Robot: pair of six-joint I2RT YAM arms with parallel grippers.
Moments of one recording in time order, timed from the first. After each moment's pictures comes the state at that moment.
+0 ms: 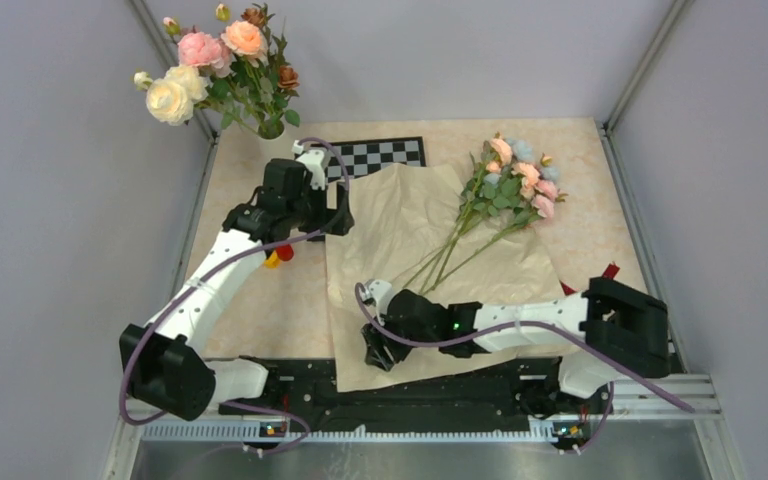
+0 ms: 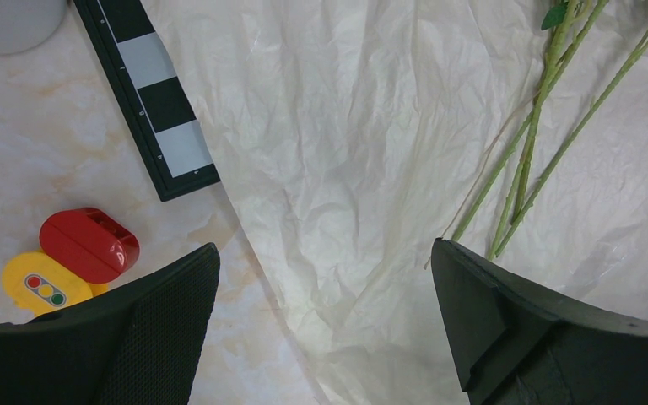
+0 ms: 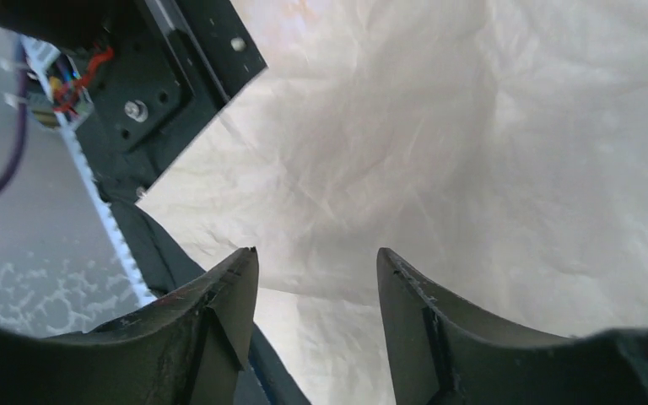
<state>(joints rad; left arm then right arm) -0.34 1.28 1.14 -0.56 0.12 -0.20 1.30 1.55 0.76 0.07 -0.07 0.45</state>
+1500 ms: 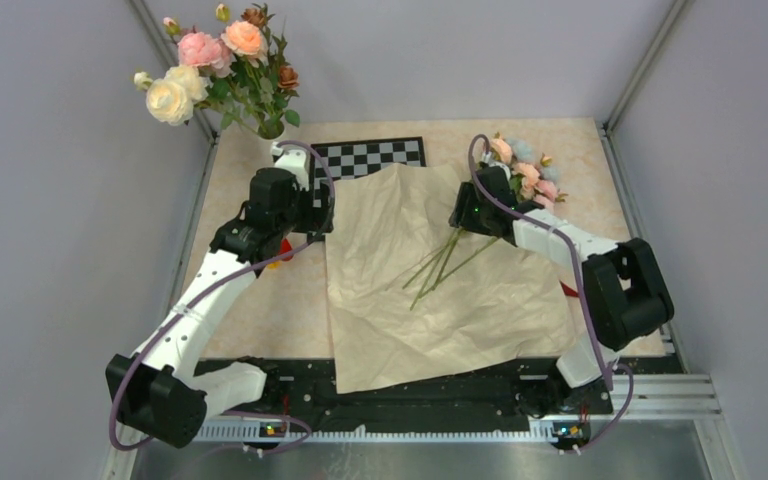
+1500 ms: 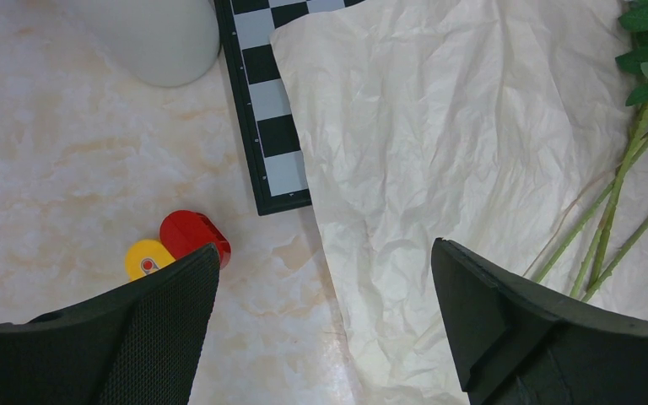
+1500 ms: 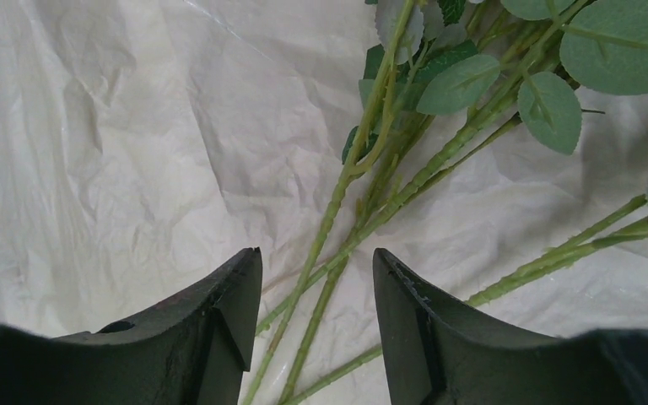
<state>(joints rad) -0.34 1.14 1.06 -0.47 -0.11 -0.16 0.44 1.61 1.05 -0.21 0.09 0.58</state>
